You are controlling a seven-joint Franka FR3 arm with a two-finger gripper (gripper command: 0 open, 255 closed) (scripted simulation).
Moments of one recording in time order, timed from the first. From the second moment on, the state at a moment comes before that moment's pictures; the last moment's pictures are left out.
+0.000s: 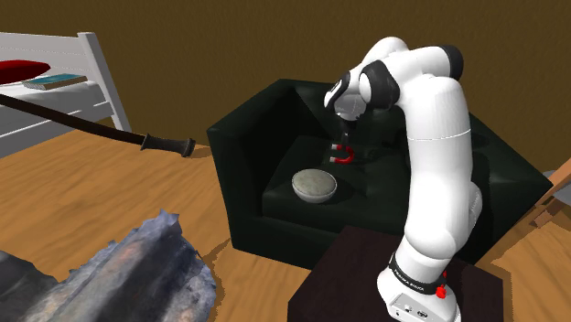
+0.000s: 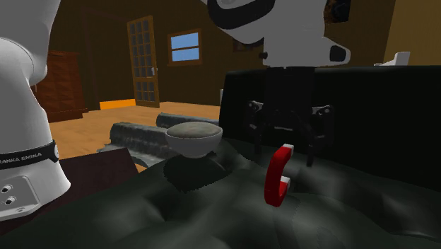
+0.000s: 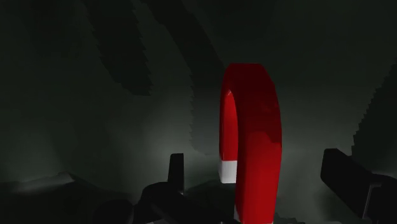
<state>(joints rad) -0.15 0.43 -0.69 -1.92 0.34 2.23 -1.40</state>
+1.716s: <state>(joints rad) -0.14 0.41 -0.70 -1.92 0.33 2.22 -1.39</state>
